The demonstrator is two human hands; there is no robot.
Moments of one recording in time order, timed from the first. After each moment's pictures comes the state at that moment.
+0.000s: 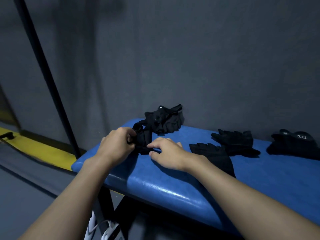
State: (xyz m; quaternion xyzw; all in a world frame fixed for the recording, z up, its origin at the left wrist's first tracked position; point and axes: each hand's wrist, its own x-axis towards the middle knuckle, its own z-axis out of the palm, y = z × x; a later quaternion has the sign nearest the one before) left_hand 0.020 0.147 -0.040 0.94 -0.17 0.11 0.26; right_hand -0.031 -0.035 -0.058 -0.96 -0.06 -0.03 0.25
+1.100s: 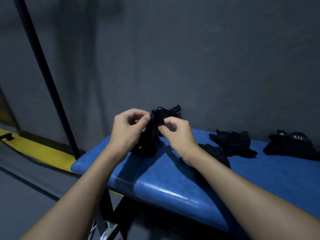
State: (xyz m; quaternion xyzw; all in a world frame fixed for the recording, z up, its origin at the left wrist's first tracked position) left_hand -0.010 0.107 -0.006 0.70 -0.21 0.14 0.67; right_hand -0.040 -0.040 -0.027 -0.78 -0.03 -0.26 0.57
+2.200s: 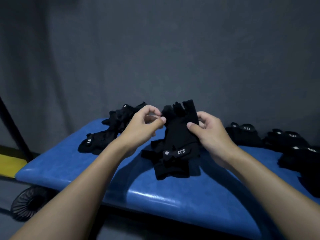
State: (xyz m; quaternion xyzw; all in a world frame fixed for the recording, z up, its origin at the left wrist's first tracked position) left_hand -0.036 -0.001 -0.007 0.70 -0.32 -0.07 0.63; right_hand -0.146 -0.167 -0.006 -0.74 0.07 -0.27 0.62
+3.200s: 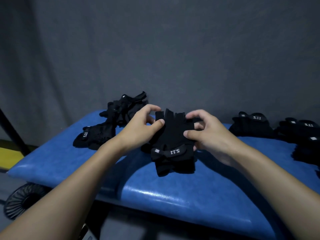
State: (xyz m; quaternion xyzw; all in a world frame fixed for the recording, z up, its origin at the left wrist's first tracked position) left_hand -0.019 -0.004 -0.032 0.77 -0.34 -0.07 0.54; right_hand -0.138 -0.169 -0.021 -0.78 0.13 -0.15 0.60
